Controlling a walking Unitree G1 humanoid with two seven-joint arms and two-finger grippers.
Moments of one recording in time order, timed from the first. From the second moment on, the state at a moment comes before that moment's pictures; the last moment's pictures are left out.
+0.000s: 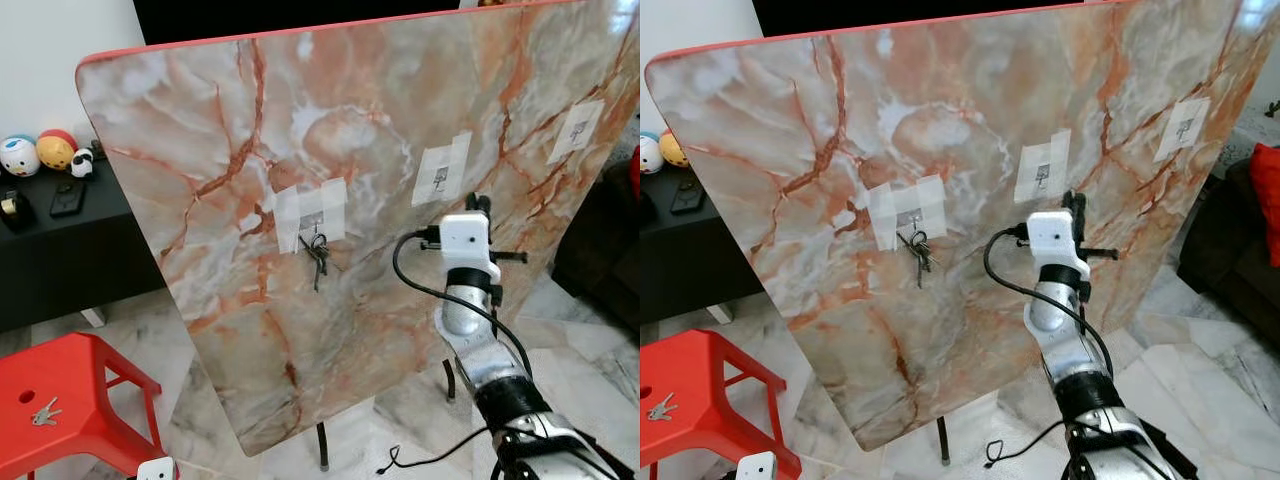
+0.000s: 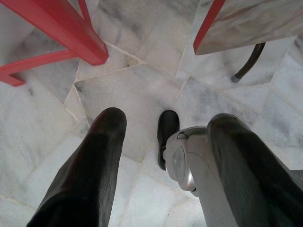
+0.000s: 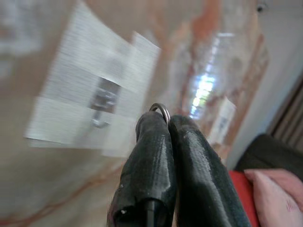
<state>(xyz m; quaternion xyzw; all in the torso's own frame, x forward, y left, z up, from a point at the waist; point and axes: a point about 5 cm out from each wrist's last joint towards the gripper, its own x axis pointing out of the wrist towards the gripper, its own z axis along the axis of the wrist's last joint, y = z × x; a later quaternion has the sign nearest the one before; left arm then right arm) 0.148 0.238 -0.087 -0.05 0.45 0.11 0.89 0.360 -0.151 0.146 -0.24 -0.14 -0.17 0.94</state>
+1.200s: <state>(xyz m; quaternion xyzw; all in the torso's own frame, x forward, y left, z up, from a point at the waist) 0.148 0.239 -0.087 -0.05 0.45 0.12 0.89 0.367 -0.161 0.138 -0.29 -0.10 -0.21 0.93</state>
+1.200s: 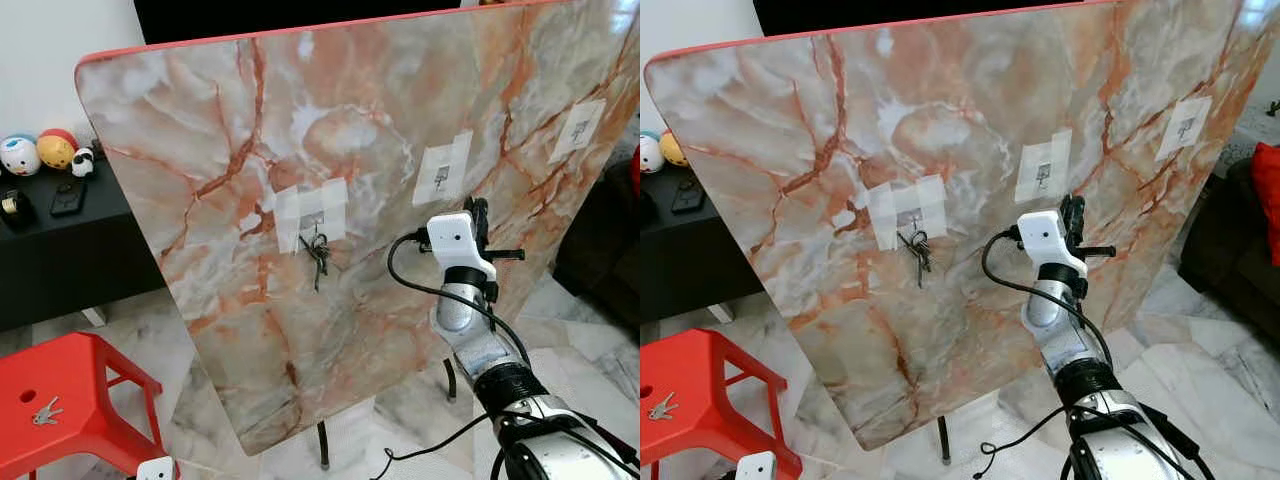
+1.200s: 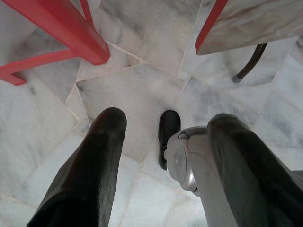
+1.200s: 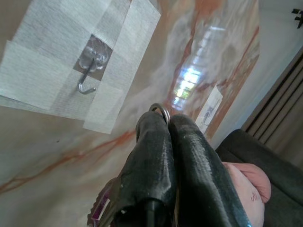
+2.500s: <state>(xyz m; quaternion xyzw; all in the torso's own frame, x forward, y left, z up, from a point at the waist) 0.149 0.239 -0.087 -0.05 0.45 0.11 0.89 0.377 -0.147 0.143 -0.34 -0.11 -0.14 0.92</state>
